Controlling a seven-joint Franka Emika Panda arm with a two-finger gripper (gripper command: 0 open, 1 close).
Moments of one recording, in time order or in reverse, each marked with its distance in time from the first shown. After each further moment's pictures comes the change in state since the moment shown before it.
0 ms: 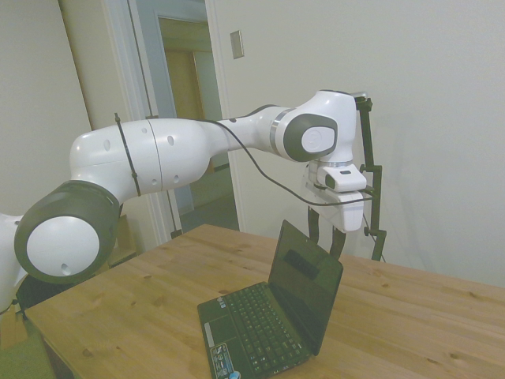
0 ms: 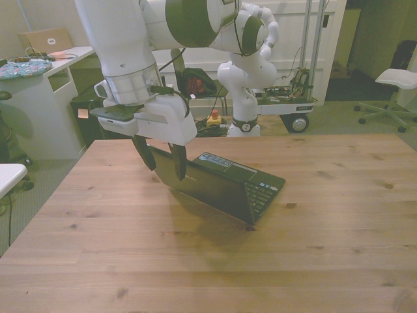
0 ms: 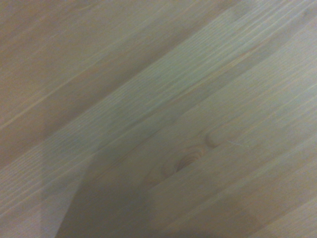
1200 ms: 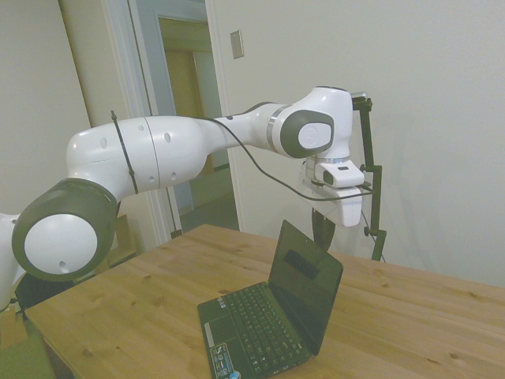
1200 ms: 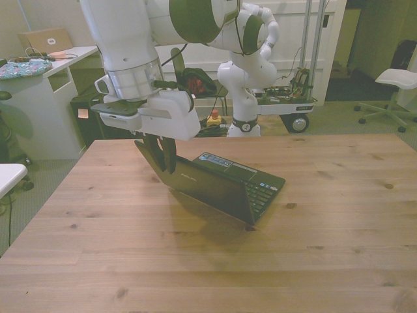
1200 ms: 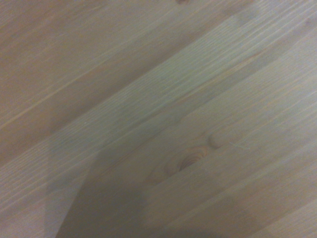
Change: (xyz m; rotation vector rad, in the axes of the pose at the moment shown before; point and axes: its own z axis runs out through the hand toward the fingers) arm -0.008 -0.002 -0.006 0.005 0.005 -0.032
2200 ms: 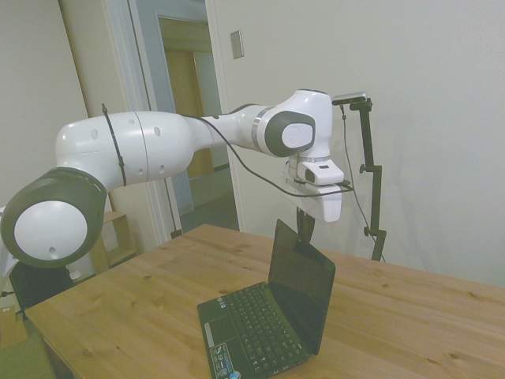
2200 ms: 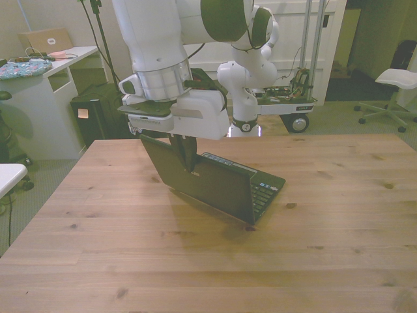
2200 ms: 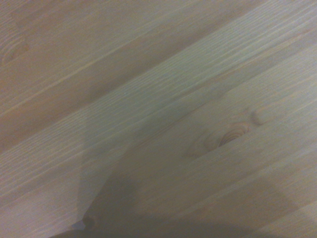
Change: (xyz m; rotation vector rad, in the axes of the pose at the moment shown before) arm -0.050 -0.013 0.007 -0.020 -0.006 -0.057
